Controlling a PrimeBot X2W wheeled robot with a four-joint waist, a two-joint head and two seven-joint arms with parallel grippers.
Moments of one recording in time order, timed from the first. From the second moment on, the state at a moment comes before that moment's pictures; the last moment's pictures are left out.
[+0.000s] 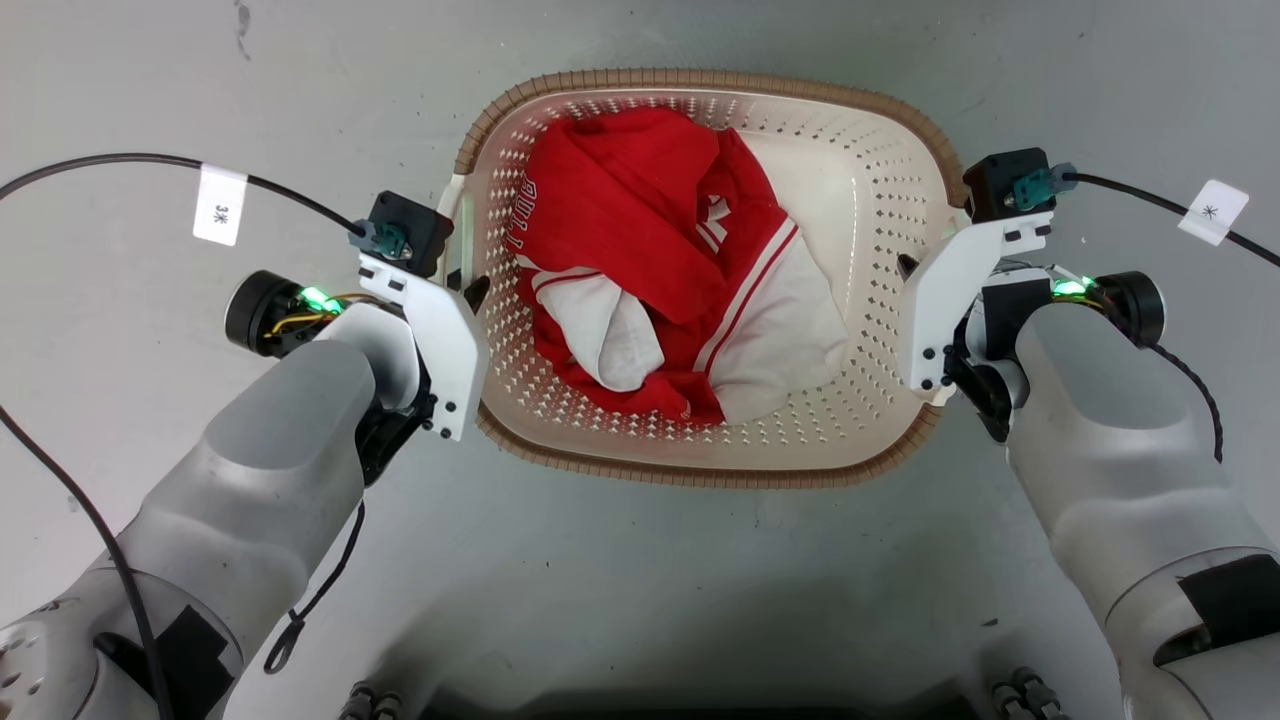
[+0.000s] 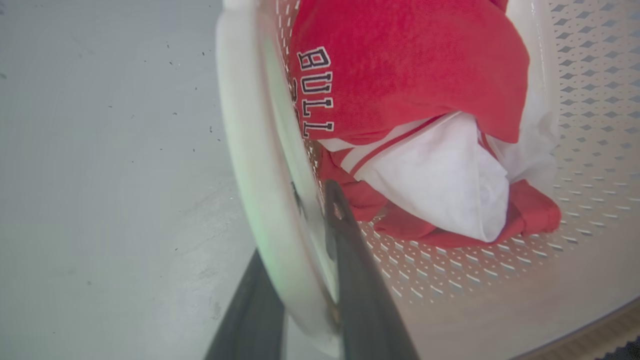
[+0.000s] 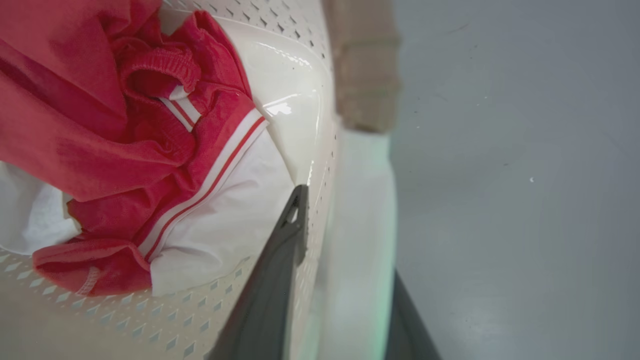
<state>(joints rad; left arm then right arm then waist) -1.03 0.34 -1.11 0.98 -0.91 -0.13 0.01 -1.03 -0.05 0.24 1.26 0.22 0.13 0.12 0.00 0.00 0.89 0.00</state>
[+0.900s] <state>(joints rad) -0.95 0.40 -1.28 0.83 -1.09 -0.13 0.38 -0.92 -0.04 0.28 1.28 0.18 0.13 0.52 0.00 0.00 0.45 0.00</state>
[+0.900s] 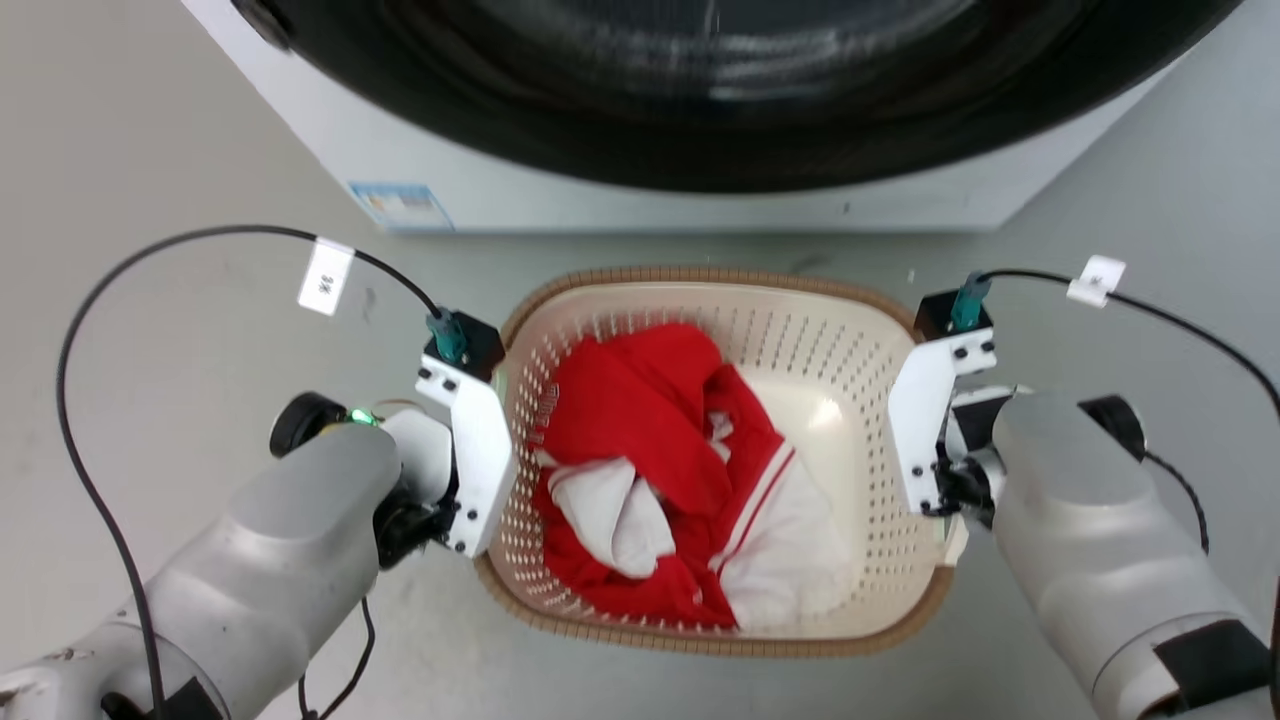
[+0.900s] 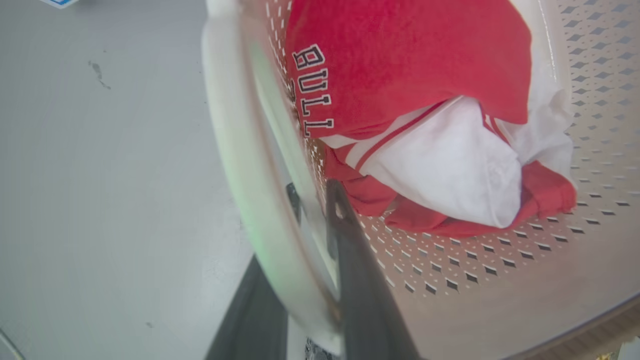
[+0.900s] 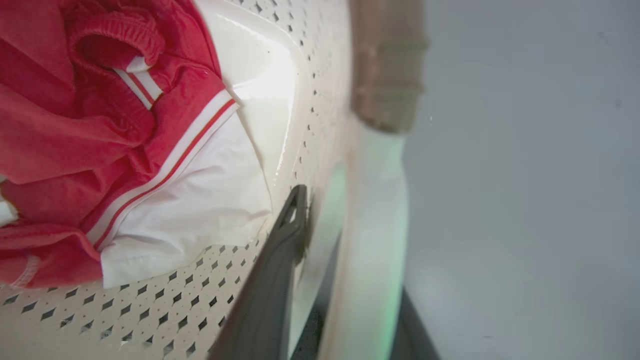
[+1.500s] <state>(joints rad) -0.77 0.40 -1.27 0.77 -1.09 -0.13 0.61 -0.76 -0.04 0.43 1.24 0.35 0.13 0.71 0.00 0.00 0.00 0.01</state>
